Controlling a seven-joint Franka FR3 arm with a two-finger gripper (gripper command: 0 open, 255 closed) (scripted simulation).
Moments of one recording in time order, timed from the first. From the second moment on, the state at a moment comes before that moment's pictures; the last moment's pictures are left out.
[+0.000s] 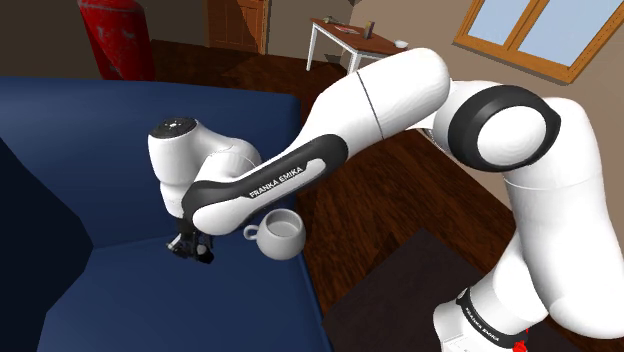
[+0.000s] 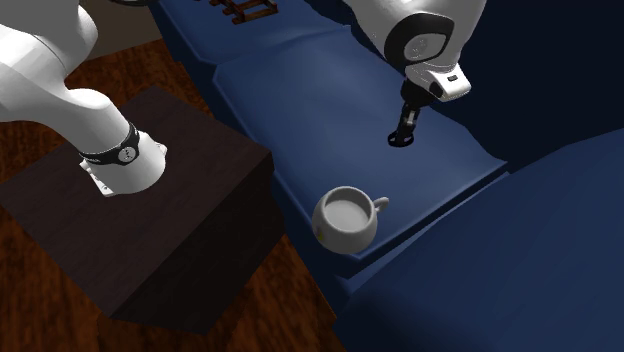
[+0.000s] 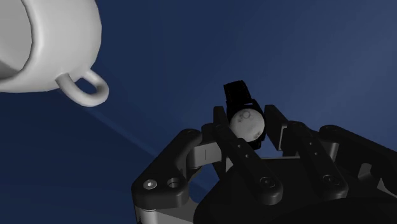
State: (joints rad) arm 0.43 0.74 0.34 -1.55 -0.32 2.19 0.60
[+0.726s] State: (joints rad) arm 0.42 0.66 0.37 -1.53 -0.29 2.10 0.59
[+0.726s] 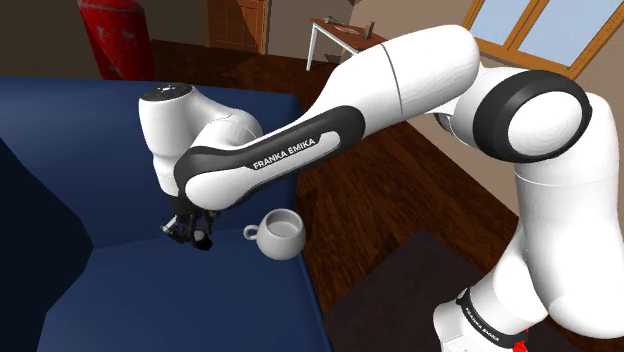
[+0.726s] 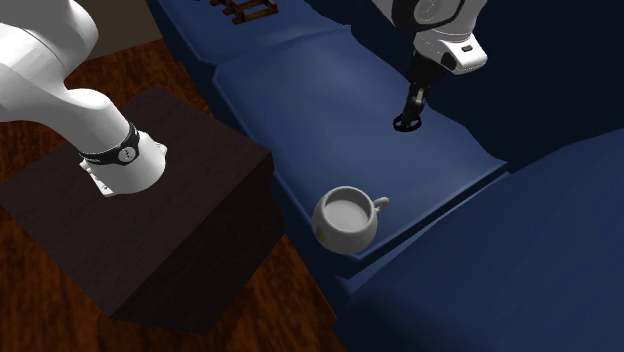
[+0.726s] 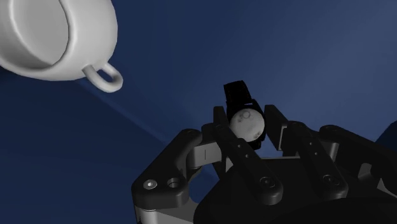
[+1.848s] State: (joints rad) arm 0.15 0.31 0.36 -1.98 -0.18 2.23 0.34
